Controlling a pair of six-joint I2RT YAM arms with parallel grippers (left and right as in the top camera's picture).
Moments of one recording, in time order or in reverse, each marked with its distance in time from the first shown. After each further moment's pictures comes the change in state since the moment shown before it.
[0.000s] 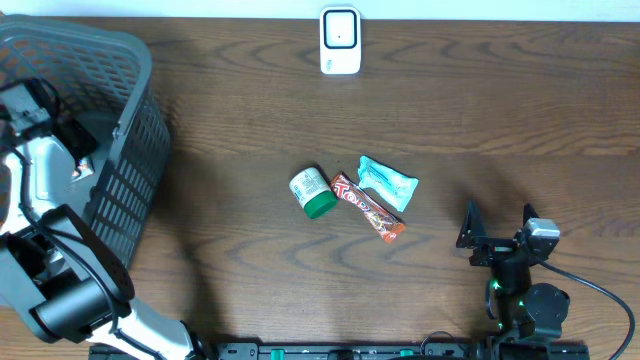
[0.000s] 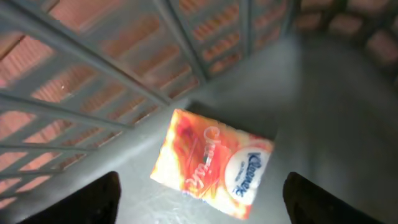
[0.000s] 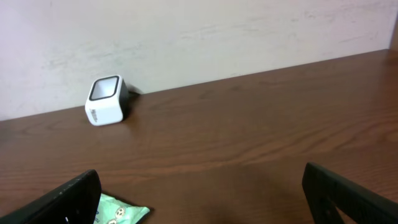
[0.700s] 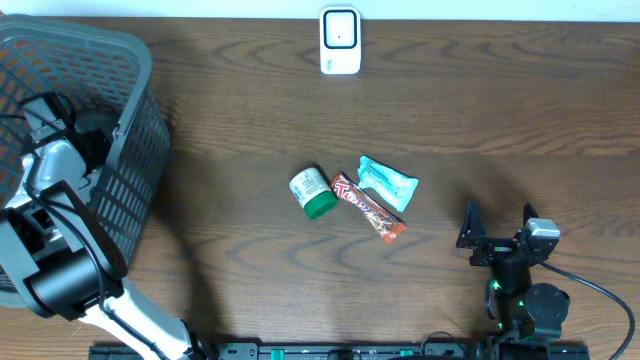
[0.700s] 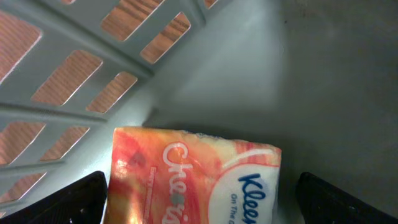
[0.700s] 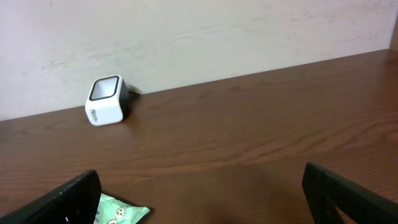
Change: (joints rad) left arm 0.001 0.127 -0.052 0.142 0.053 0.187; right arm 0.000 0.000 0.000 0.000 0.000 0.000
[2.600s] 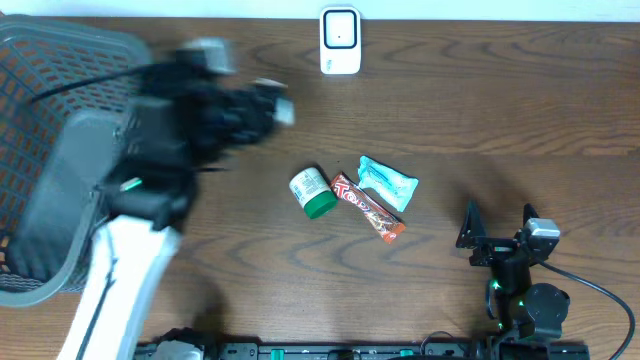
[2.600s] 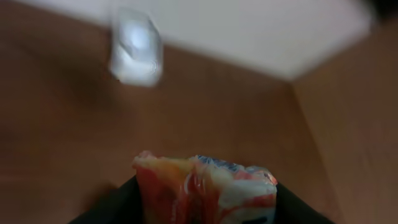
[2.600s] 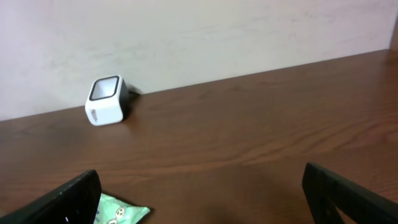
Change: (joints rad) left arm -0.785 -0.708 -0.023 -0.139 0.624 -0.546; right arm 0.000 0.000 0.000 0.000 0.000 0.000
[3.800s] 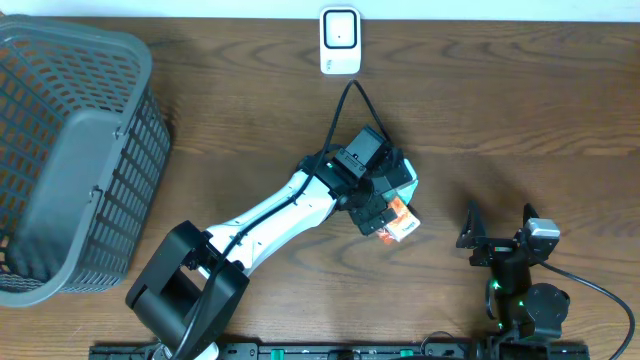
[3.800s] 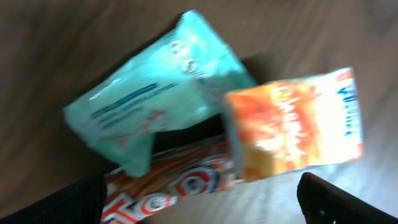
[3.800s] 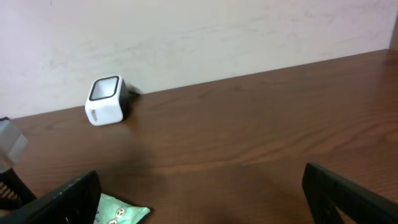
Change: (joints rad) left arm -0.504 0.555 0.000 -0.042 -0.202 0.868; right arm 0.000 0.000 0.000 0.000 0.000 0.000
